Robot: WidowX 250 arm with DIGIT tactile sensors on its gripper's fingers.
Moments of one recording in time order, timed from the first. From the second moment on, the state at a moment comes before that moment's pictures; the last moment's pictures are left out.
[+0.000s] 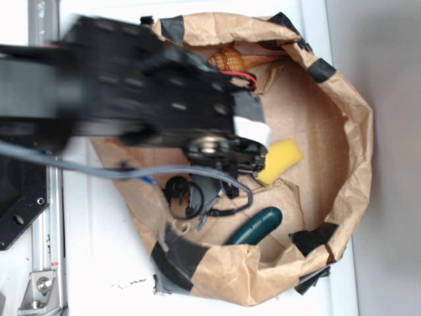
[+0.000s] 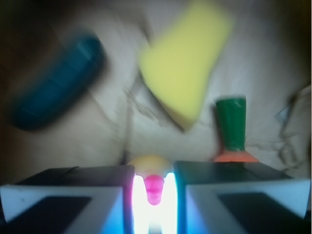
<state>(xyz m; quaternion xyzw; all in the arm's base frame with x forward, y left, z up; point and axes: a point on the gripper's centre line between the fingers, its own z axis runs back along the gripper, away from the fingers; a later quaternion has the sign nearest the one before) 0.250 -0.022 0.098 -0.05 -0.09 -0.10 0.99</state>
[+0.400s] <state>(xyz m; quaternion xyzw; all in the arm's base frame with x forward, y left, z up) 0.248 -0.011 0.113 -0.02 -0.09 -0.03 1.00</state>
